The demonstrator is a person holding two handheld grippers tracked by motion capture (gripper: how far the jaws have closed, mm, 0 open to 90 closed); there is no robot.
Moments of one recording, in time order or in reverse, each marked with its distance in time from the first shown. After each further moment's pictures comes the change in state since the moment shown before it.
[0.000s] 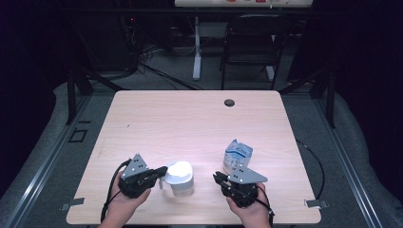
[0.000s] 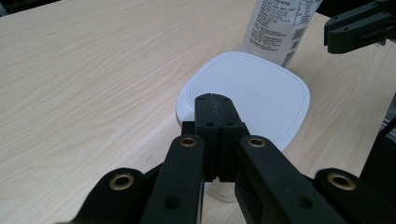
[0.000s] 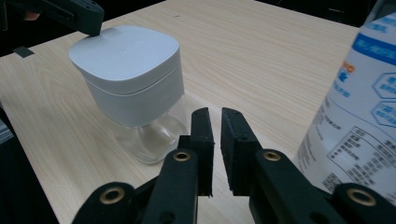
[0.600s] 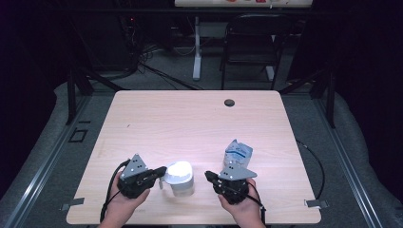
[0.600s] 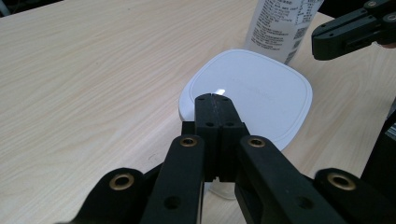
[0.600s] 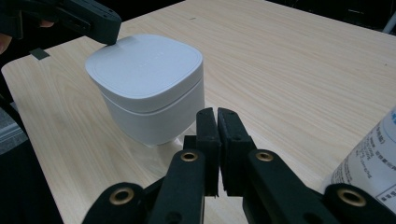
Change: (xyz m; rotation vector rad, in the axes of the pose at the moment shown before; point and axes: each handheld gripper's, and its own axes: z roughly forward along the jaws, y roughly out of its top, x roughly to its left) left arm 0.001 -0.001 -0.002 -0.003 0.009 0.001; right arm 0.009 0.011 0.017 0.011 0.049 -0.019
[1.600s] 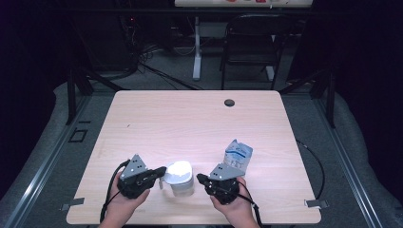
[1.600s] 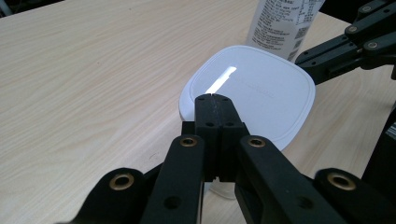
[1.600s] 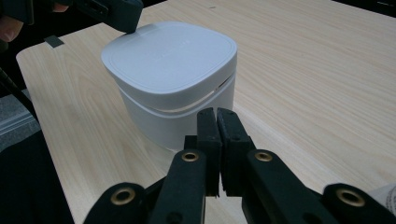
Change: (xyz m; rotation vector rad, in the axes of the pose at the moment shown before) left arm 0.000 -0.001 0.000 -0.003 0.002 -0.003; right arm 0.011 0.001 0.021 0.035 0.059 -0.022
